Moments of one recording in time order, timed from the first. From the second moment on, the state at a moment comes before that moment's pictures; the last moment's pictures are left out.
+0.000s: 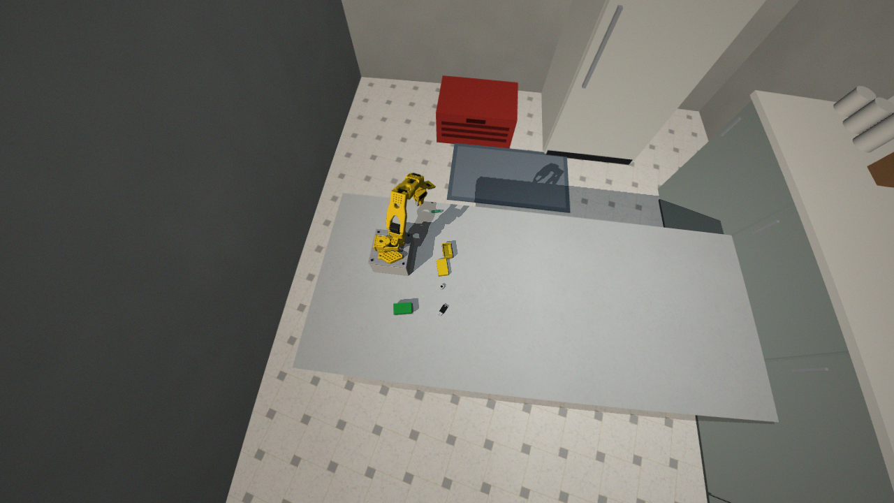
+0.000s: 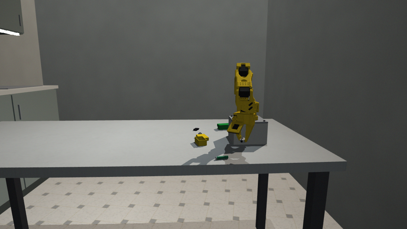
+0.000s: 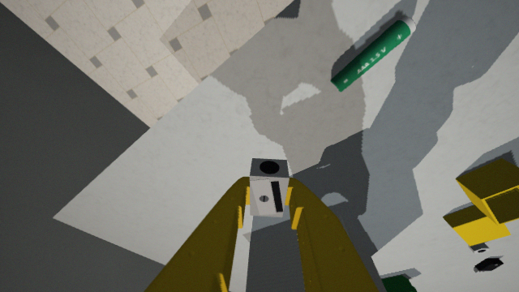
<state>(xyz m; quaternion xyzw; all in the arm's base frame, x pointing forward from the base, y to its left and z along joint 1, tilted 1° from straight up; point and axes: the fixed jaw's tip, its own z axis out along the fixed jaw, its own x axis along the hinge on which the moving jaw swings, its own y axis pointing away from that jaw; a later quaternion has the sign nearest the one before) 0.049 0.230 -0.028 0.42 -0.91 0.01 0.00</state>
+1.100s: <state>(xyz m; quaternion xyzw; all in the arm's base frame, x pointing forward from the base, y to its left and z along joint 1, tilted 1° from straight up) 0.051 0.240 -0.019 0.42 -0.91 -0.01 -0.01</state>
